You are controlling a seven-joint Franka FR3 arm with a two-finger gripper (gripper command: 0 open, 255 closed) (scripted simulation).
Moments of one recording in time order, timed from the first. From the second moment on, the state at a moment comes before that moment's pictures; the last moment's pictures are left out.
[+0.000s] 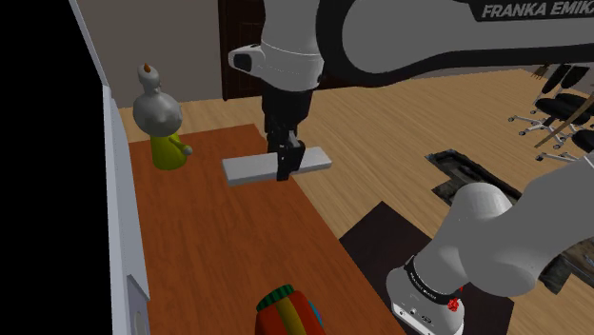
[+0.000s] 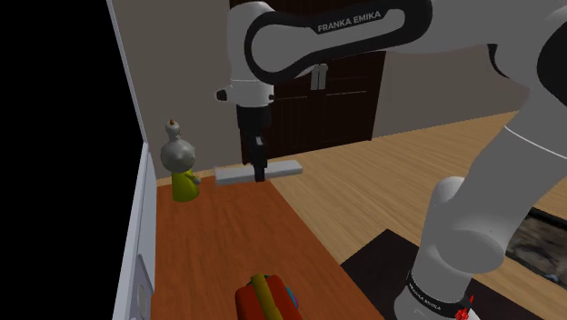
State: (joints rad) arm 0.42 -0.34 0.21 -2.12 0.09 1.78 -0.57
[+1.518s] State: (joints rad) arm 0.45 -0.35 0.26 -2.40 0.12 2.05 -0.53
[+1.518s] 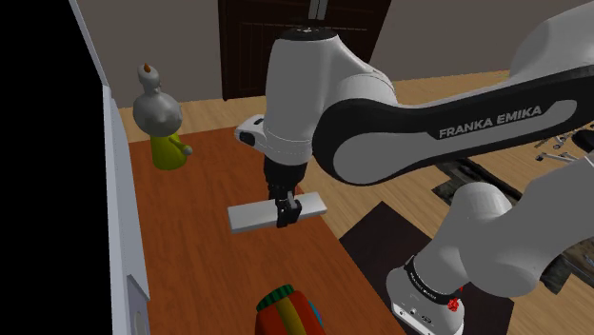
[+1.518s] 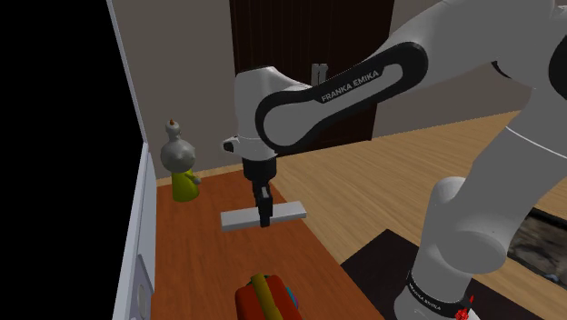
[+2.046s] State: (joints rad) arm 0.45 -0.30 0.27 -2.46 0.12 2.17 -0.52
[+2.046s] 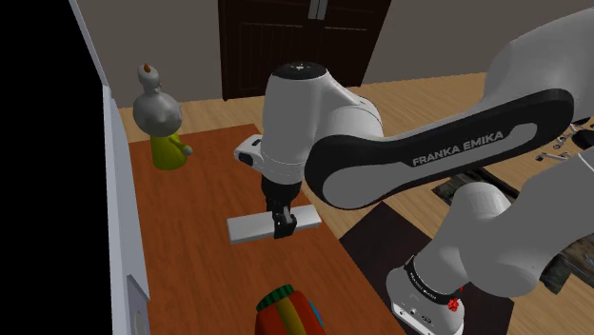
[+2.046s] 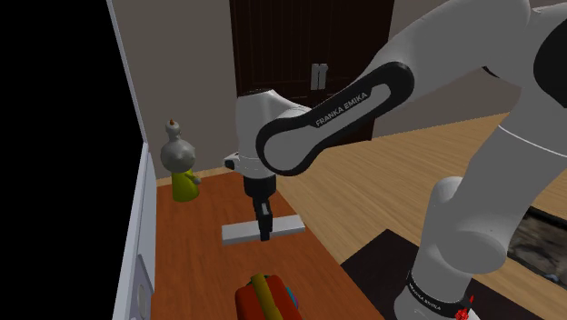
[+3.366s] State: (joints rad) arm 0.44 -0.20 0.28 -2.54 0.10 2.34 -0.52
